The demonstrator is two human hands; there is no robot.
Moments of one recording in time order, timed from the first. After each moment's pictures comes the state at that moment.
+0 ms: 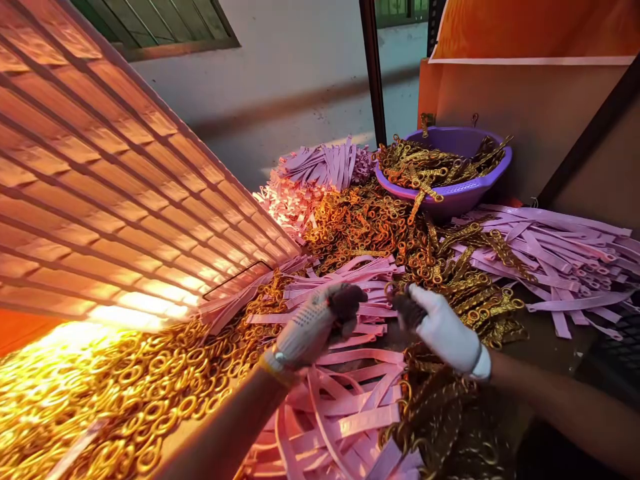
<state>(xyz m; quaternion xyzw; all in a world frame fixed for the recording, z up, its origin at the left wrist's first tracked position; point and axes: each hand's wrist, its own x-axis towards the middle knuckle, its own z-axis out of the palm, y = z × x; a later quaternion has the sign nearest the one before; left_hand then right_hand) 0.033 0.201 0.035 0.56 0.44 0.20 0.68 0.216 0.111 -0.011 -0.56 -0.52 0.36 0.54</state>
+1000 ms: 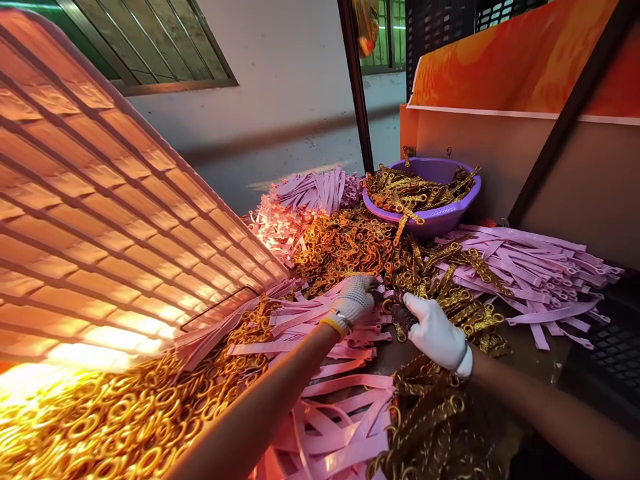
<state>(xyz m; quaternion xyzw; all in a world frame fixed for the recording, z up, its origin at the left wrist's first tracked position) 0.127 0.269 -0.012 0.87 0.38 0.10 0.30 0.245 0.111 -0.011 -0.68 -0.60 0.18 0.38</state>
